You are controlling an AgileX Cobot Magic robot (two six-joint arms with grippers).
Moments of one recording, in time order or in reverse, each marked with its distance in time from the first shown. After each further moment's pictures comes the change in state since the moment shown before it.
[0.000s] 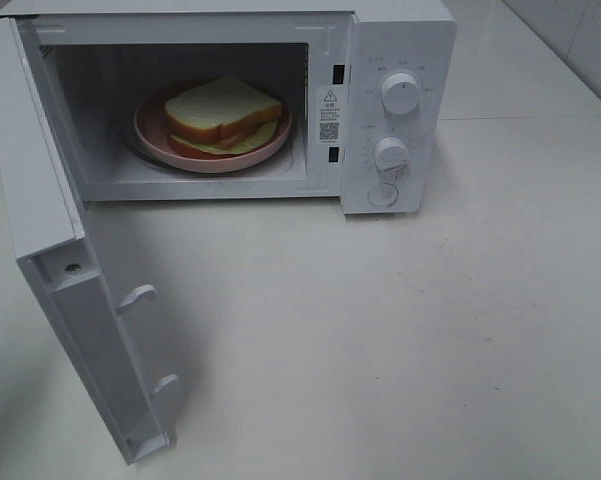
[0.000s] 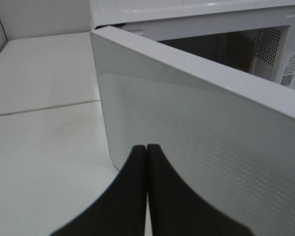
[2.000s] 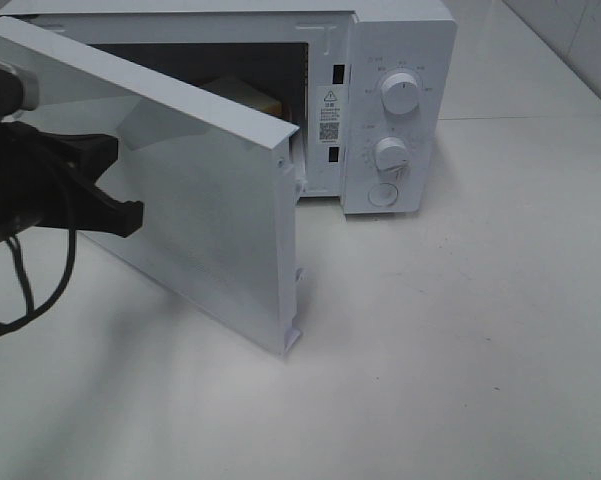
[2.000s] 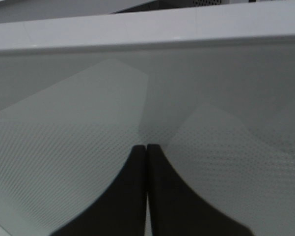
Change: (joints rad) left arm -0.335 0.840 -0.253 -0.267 -0.554 0.331; right arm 0.000 0.000 0.000 0.001 0.000 0.000
